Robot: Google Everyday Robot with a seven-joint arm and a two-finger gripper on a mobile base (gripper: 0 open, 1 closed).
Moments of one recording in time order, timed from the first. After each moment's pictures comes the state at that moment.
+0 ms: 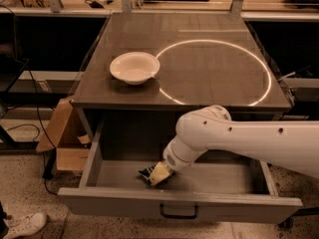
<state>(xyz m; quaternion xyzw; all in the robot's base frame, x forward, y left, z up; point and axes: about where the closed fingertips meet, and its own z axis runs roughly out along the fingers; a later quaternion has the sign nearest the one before) 0.475 -0.027 0.602 -0.34 0.92 0.13 0.10</state>
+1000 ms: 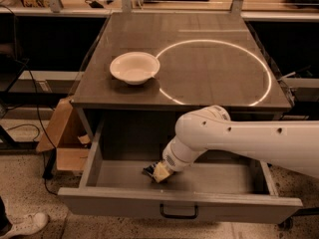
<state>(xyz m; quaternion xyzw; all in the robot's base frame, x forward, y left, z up) 0.475 -0.027 0.602 -0.34 0.92 0.13 0.10</state>
